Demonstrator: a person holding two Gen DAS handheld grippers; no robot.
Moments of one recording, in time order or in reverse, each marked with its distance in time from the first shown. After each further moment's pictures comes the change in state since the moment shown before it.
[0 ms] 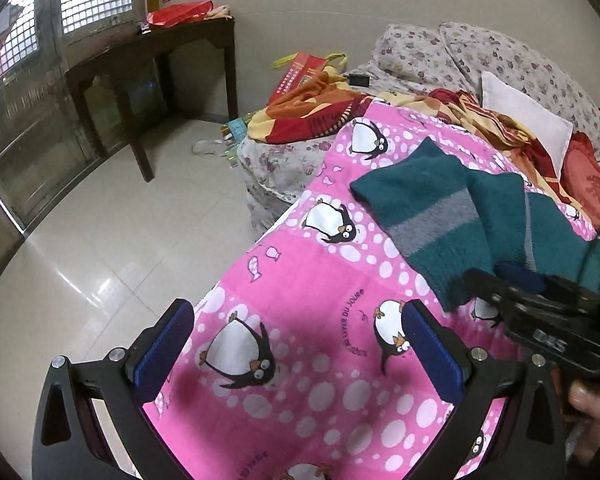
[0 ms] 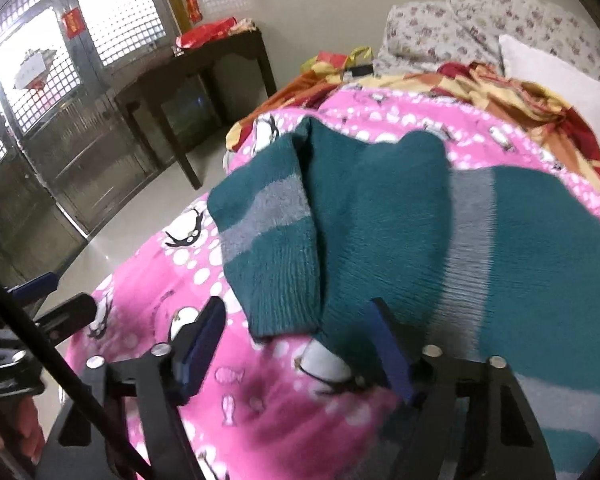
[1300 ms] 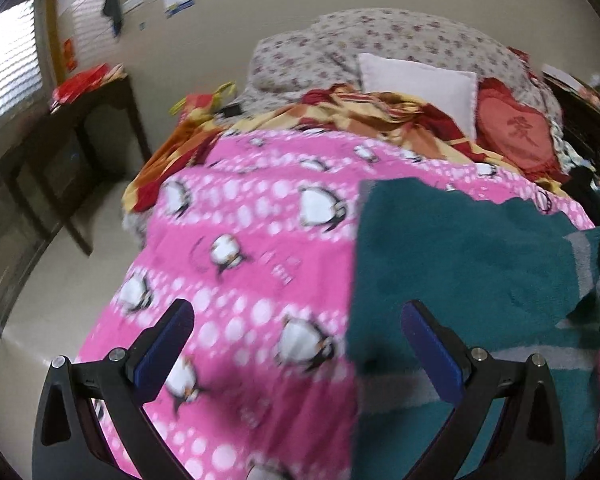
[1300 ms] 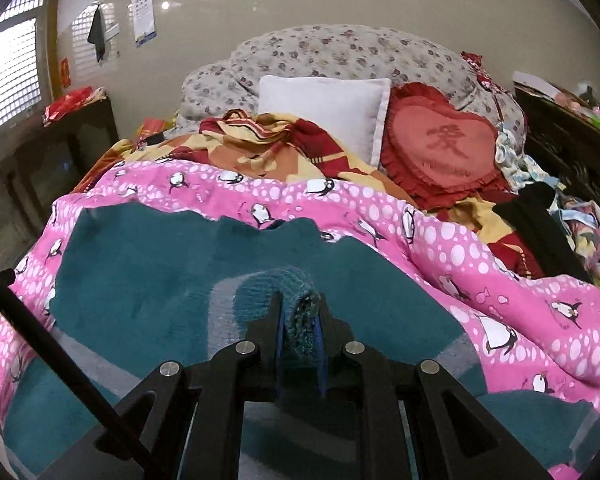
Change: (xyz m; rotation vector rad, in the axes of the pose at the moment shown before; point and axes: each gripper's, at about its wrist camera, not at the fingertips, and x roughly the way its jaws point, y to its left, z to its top) left arm -0.021 -0.187 0.013 0.301 -0.088 -0.160; right arm -0.251 -0.254 -0.086 0.177 -0.213 -0.497
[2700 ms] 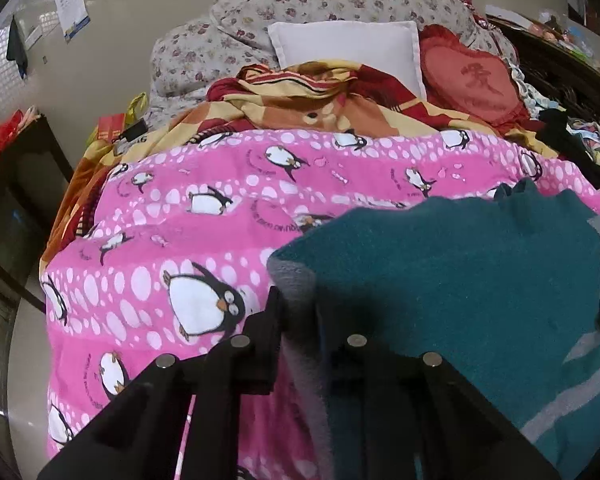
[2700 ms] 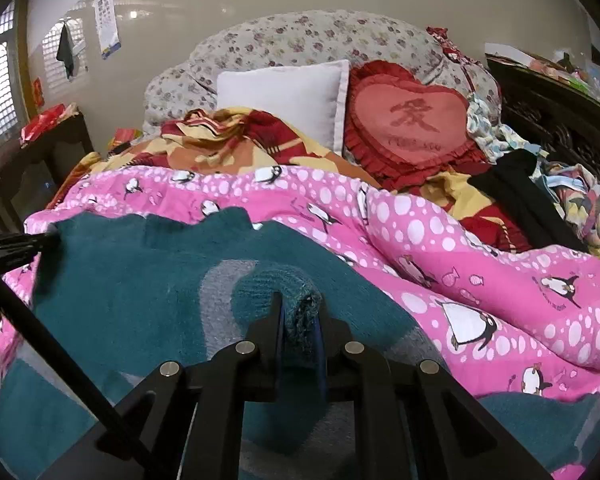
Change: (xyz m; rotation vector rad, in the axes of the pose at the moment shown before) left arm 0.111 -0.066 0.067 0.224 0.075 -0.149; right arm 0.014 -0.055 -0.012 0.088 0.006 -0.027
